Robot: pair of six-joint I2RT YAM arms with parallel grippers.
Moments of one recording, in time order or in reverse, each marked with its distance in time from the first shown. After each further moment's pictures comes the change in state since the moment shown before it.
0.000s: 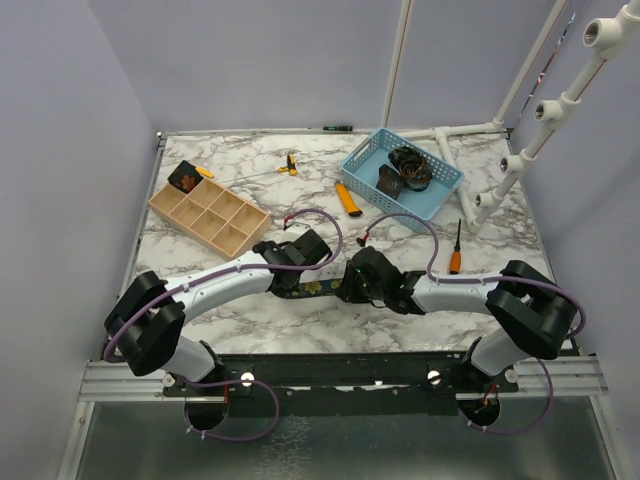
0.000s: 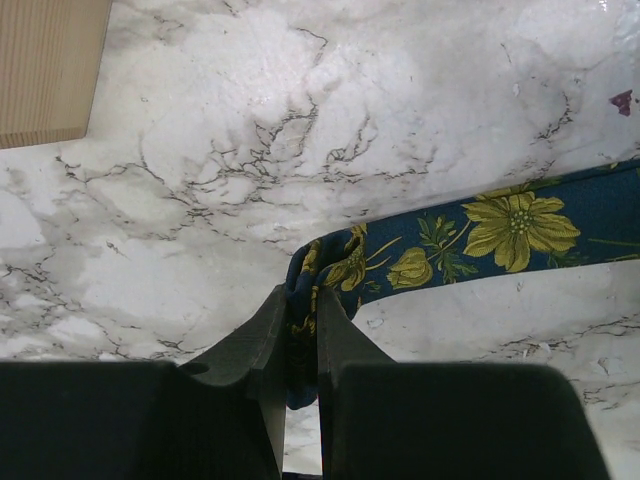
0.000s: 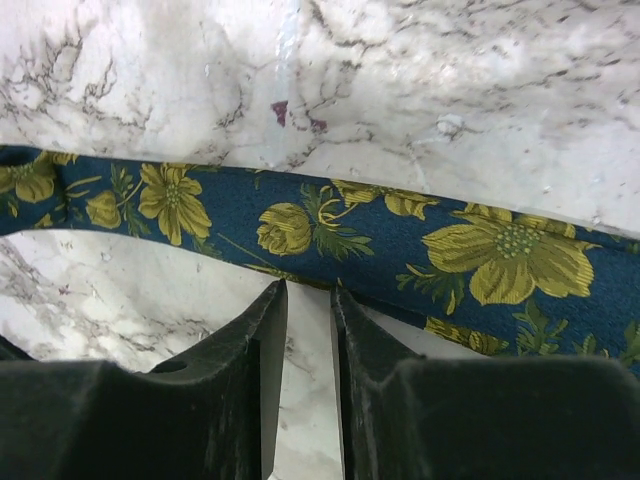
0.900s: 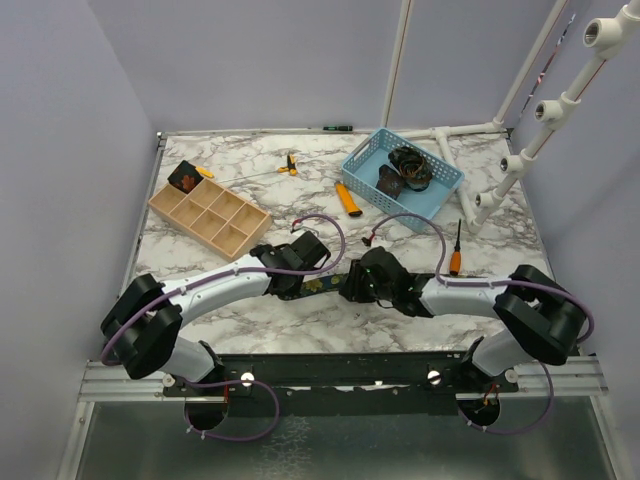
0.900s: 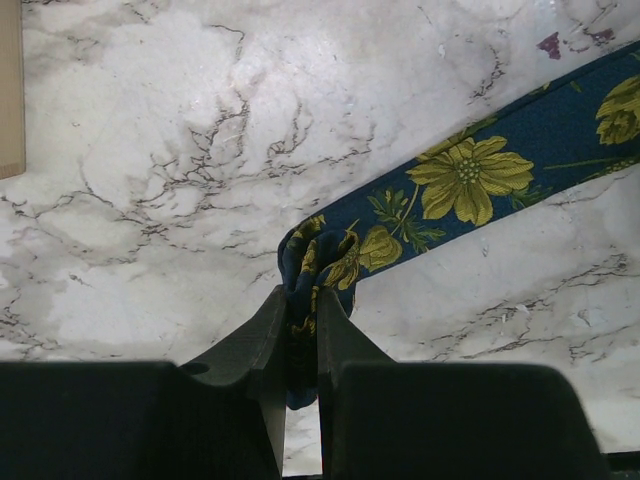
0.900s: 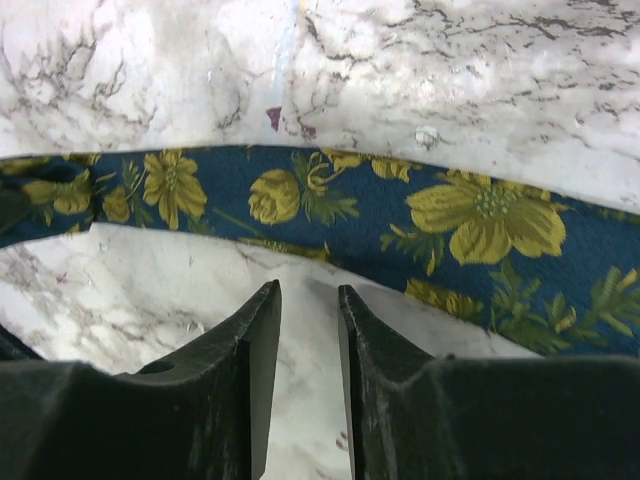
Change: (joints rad) left arm -0.010 -0.025 -0.040 0.079 0.120 0.124; right arm -0.032 -0.020 -0.053 0.095 -0.023 -0.051
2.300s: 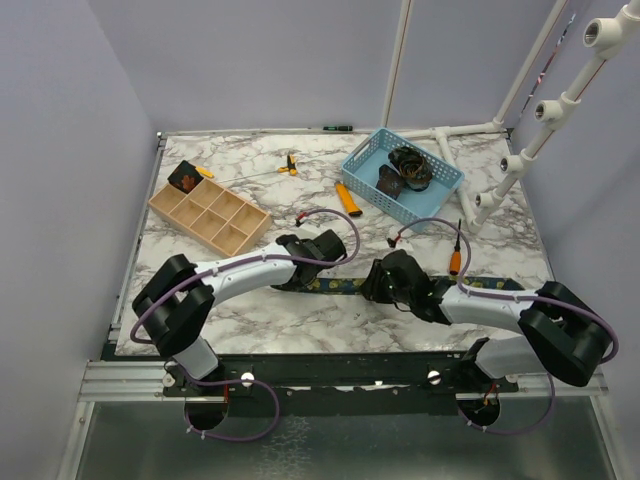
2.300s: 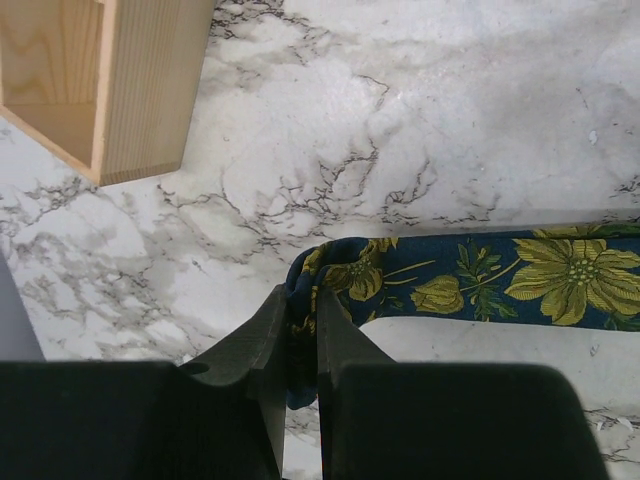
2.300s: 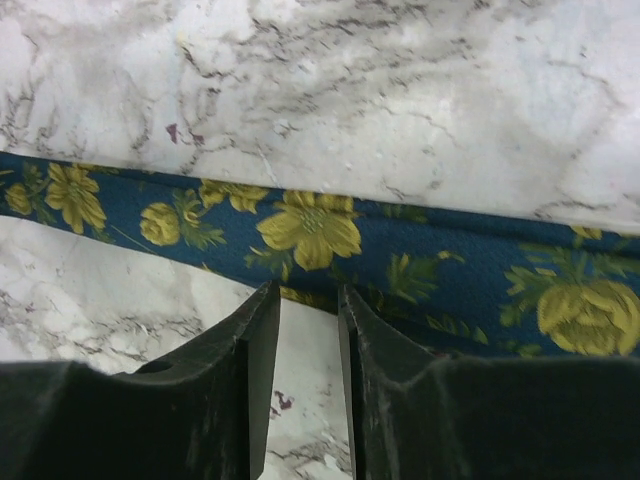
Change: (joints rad) left arm -0.025 0.177 0.145 -0.168 -0.296 -0.083; right arm -0.090 -0.168 -0.131 -0.043 0.050 0.025
